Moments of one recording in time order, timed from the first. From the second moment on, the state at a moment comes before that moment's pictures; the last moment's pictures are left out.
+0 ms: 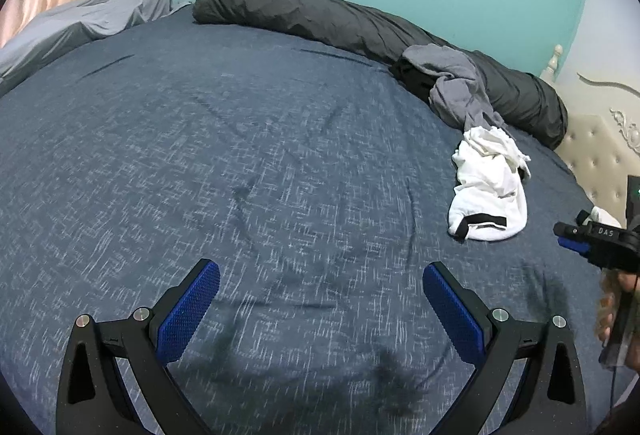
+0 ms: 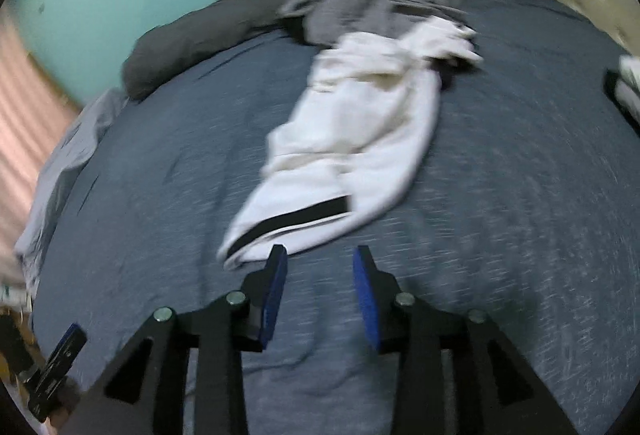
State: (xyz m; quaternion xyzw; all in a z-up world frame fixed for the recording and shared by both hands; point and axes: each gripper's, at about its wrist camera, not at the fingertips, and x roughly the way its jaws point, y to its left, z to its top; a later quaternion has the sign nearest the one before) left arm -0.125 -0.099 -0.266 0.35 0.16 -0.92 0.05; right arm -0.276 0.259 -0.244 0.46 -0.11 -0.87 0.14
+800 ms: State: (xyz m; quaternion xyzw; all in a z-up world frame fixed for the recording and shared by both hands) left arm -0.160 -0.090 -0.283 0.37 0.14 -0.92 0.04; right arm -0.367 0.257 -0.296 0.44 -0.13 -0.87 0.16
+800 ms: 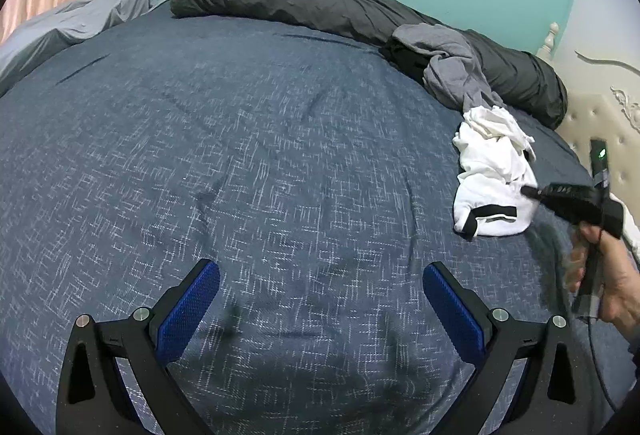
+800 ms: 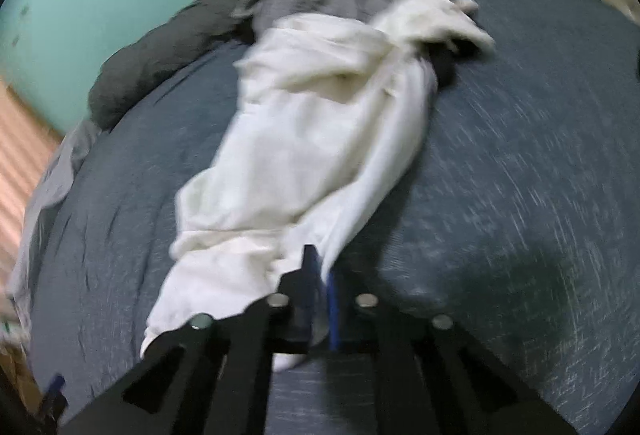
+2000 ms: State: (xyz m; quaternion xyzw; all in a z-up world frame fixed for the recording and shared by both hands) left arm -0.126 -0.114 -0.261 0.33 0.12 -0.93 0.06; right arm -0.254 0.307 -0.267 0.45 -0.17 -0.86 0.17
